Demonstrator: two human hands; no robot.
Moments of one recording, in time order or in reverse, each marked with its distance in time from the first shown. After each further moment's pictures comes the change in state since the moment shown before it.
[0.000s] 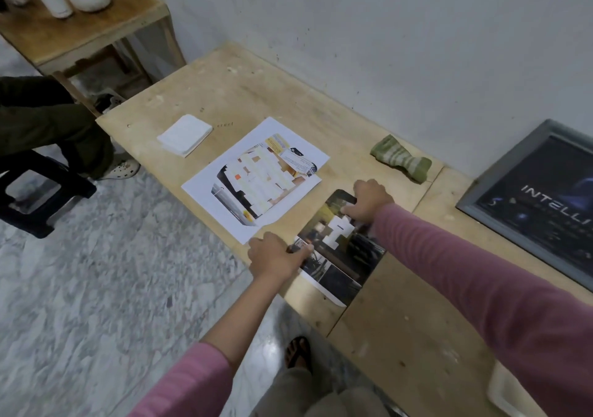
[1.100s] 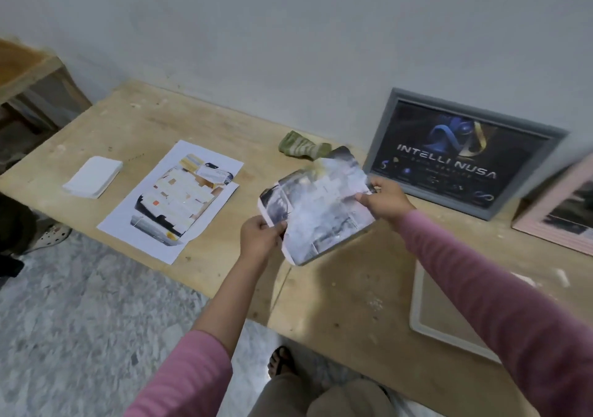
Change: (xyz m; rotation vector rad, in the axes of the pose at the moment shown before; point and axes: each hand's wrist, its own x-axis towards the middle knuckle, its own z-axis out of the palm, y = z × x) left_hand -0.037 0.081 0.060 -0.655 -0.135 0.247; right_hand -0.126 0.155 -0.023 1.054 0.352 0.217
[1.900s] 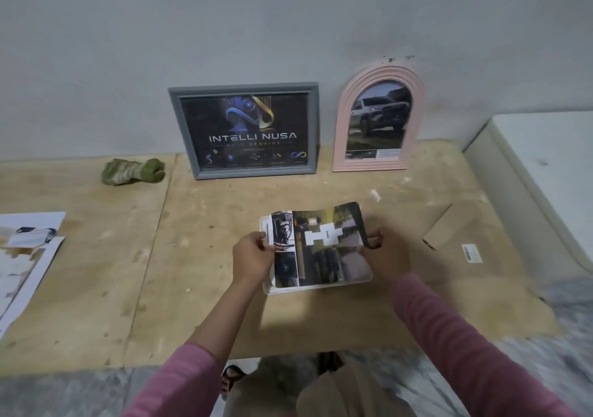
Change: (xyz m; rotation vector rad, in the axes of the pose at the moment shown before) left_hand -0.141 -0.036 0.232 0.555 -0.310 0.426; right_hand -0.191 0.208 -0.202 -0.053 0.547 0.251
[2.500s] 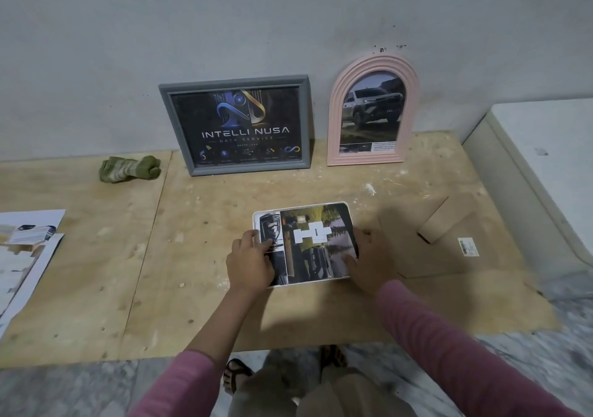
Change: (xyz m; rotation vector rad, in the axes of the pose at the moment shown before) left_hand -0.020 -0.013 0.011 0.655 -0.082 0.252; right_hand 0.001 0.037 0.018 -0.451 -0.147 -0.235
